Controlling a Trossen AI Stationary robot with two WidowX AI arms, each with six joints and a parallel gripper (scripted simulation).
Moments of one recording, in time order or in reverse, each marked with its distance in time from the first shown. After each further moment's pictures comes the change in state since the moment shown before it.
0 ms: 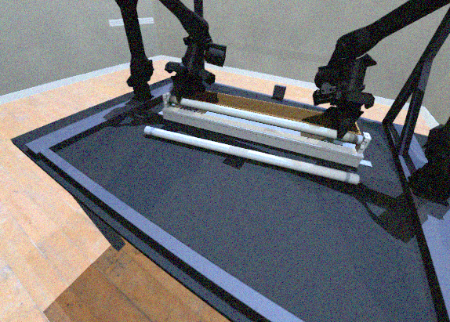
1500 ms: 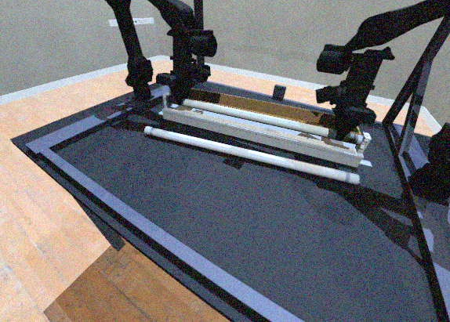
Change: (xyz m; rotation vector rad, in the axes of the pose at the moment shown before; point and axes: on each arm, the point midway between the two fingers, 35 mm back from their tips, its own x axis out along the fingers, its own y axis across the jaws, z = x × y) left arm 0.002 0.013 0.001 0.002 -0.004 -0.458; right arm 0.005 -0.012 0.001 -0.002 -0.003 0.461
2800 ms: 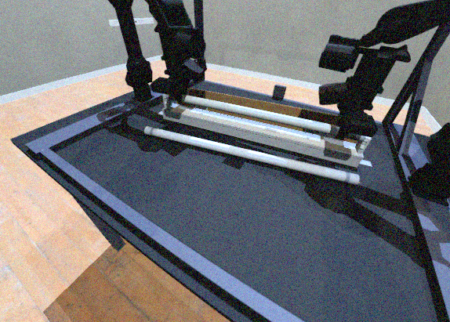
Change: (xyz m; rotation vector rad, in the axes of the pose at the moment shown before) left arm -0.011 0.011 -0.002 -0.002 0.006 -0.326; right arm -0.011 -0.011 0.002 0.000 0.004 0.326
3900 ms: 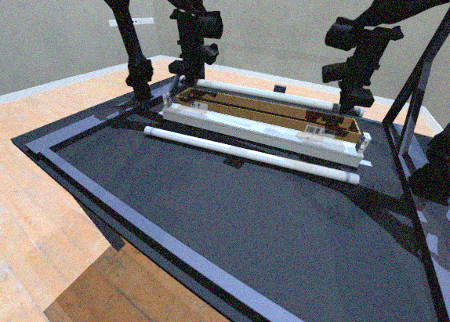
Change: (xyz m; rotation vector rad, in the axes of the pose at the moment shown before) left arm -0.018 -0.088 -0.003 0.001 0.000 -0.003; right arm -0.020 0.086 0.002 0.001 0.003 0.002
